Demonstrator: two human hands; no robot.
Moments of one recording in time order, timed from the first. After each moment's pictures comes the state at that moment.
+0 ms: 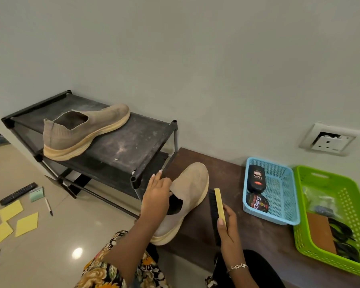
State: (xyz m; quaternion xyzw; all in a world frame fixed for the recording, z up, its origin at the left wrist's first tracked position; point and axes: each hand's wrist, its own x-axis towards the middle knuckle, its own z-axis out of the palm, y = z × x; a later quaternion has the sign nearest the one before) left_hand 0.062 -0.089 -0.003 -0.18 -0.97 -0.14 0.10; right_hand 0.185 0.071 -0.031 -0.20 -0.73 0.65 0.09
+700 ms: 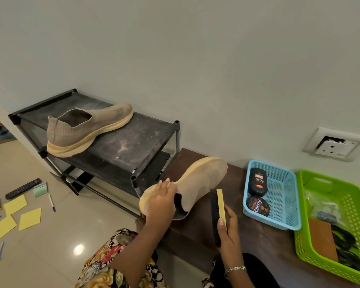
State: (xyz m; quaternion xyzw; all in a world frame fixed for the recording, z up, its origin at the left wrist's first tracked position) left_hand 0.081 -0.075 -0.003 -0.15 -0.97 -0.16 0.09; right_hand 0.182 0.073 -0.025 -0.19 -0.71 0.67 0.10
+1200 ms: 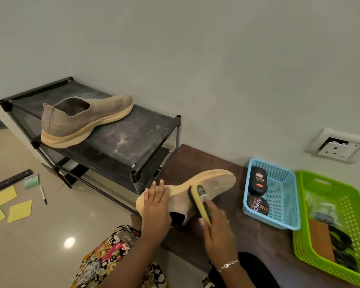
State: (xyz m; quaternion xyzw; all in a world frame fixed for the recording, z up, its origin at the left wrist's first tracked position) left_hand 0.099 -0.092 -0.042 -0.14 -0.95 -0.26 0.08; right_hand 0.175 0.056 -0.025 -0.06 -0.93 0.34 0.08
